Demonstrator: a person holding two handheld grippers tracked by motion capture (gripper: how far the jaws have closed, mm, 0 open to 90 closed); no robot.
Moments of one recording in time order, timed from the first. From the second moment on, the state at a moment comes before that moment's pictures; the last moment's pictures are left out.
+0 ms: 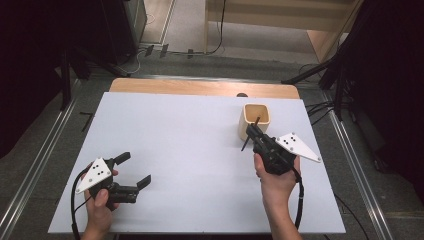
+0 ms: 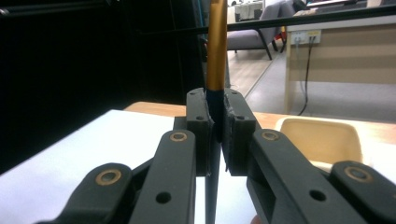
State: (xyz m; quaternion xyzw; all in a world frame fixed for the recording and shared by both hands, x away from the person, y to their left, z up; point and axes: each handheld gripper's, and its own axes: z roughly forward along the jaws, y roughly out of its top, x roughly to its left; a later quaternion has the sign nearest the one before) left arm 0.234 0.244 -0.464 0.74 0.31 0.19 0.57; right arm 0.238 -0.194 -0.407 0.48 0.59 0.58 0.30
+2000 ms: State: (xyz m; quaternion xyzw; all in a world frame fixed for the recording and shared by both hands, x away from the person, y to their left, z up) left arm 0.219 0.288 -0.472 0.73 0.33 0.22 0.56; right arm 0.330 -0.238 -0.402 0.49 0.58 0.54 0.36
